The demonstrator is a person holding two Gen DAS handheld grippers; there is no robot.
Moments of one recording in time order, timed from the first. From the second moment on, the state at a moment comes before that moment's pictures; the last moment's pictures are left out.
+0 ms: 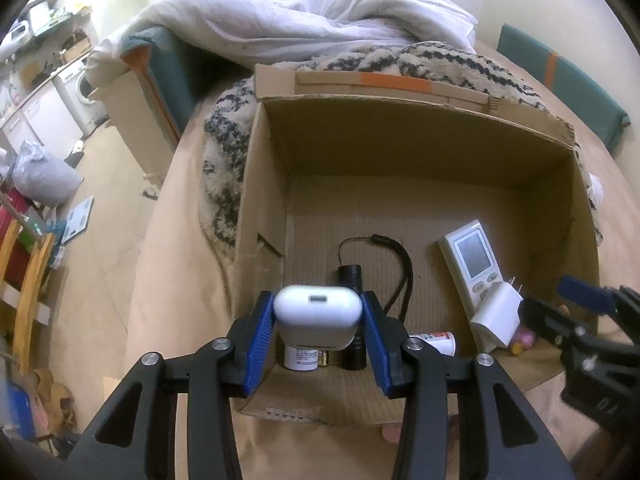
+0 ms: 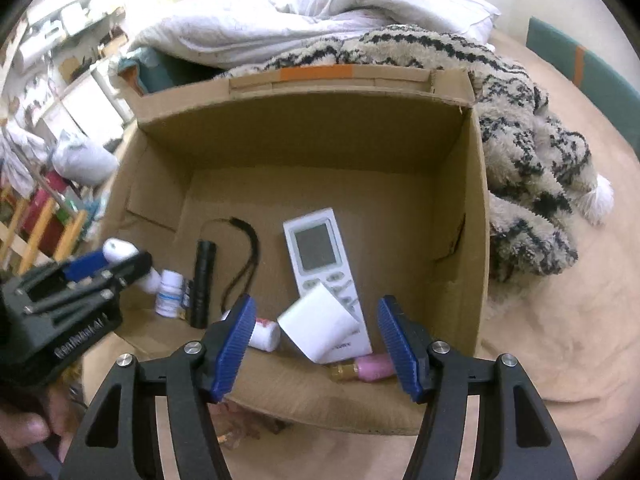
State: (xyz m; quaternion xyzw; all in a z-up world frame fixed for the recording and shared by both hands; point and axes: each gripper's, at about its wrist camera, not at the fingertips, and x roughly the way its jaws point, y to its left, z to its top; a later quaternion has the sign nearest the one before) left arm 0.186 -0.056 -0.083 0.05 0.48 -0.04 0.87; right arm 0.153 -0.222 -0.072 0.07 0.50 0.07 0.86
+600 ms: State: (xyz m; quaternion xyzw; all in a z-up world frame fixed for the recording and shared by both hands) left arm 0.170 -0.053 -0.060 0.05 0.46 -0.05 0.88; right arm 0.151 -0.234 -0.064 0.11 0.48 0.07 0.87
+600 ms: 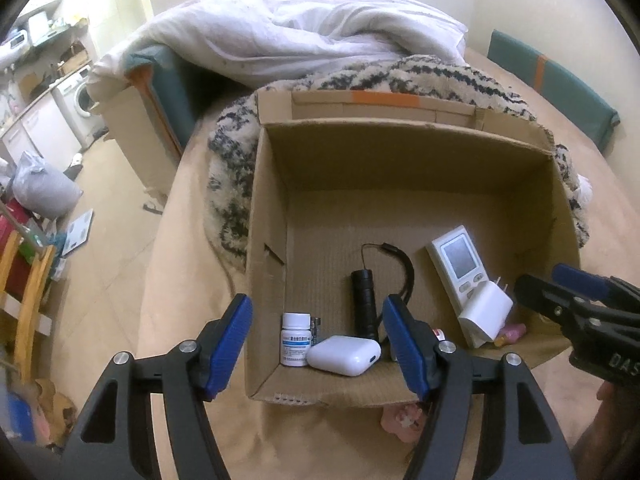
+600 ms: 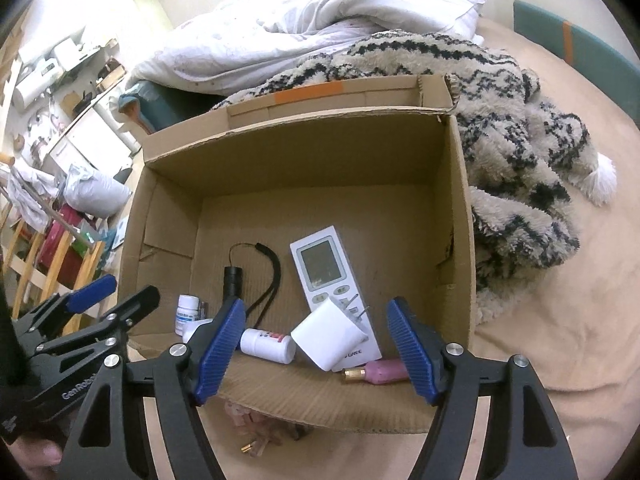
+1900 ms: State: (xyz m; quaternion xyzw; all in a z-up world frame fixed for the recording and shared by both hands) left arm 0.126 0.007 -0.068 -0.04 0.55 -0.01 0.83; right arm 0.058 -0.267 -0.170 0.45 0.58 0.04 0.68
